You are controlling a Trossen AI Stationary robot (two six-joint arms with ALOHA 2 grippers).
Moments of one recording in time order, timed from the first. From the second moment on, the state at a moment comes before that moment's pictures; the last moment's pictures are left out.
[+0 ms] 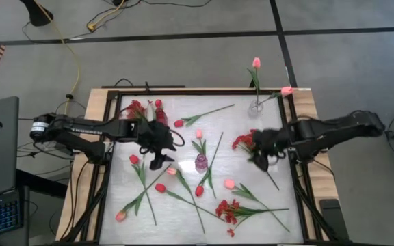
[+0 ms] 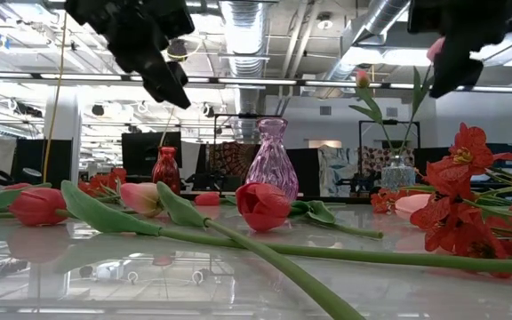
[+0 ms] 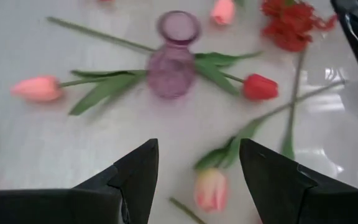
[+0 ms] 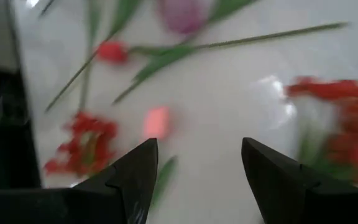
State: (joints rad) left arm 0.04 1.26 0.86 -0.42 0.21 0.00; right arm 0.20 0.97 0.85 -0.79 0.02 0.63
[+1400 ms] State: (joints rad) left arm 0.01 1.26 0.86 -0.30 0.15 0.19; right arm 0.65 1.64 0.85 -0.69 -0.28 1.36
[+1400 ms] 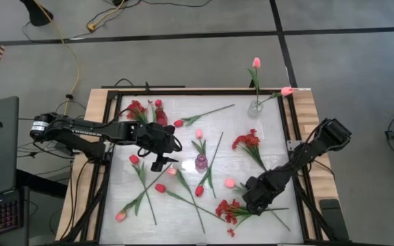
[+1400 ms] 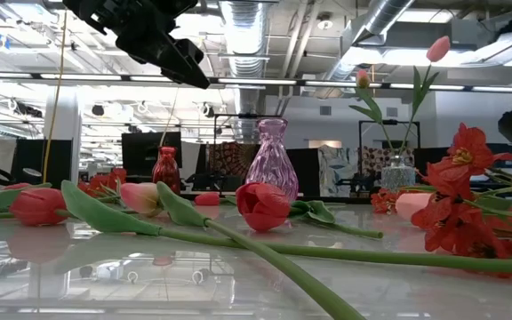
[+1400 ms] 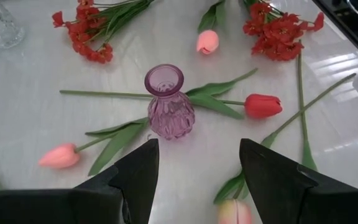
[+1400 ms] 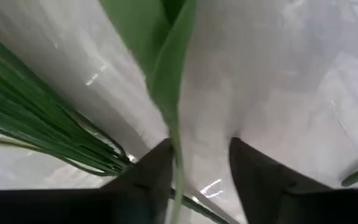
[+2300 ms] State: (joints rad) left arm 0.01 1.26 0.86 -0.25 0.13 0.17; right arm 0.65 1.05 0.85 -0.72 0.94 0.95
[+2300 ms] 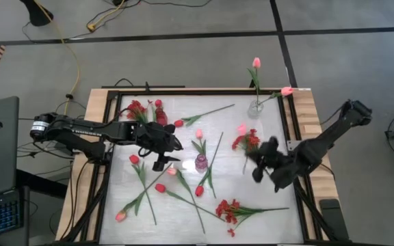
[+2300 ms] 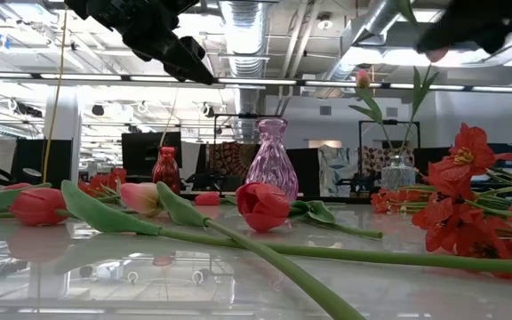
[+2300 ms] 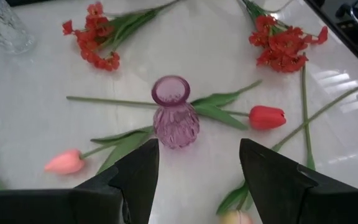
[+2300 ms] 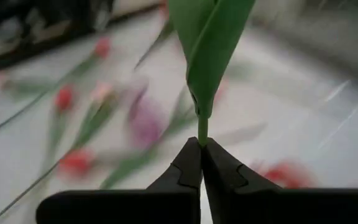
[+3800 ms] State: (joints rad) left arm 0.01 1.26 0.86 -0.17 0.07 0.24; right arm -0.15 1.09 0.84 -0.40 1.28 0.24
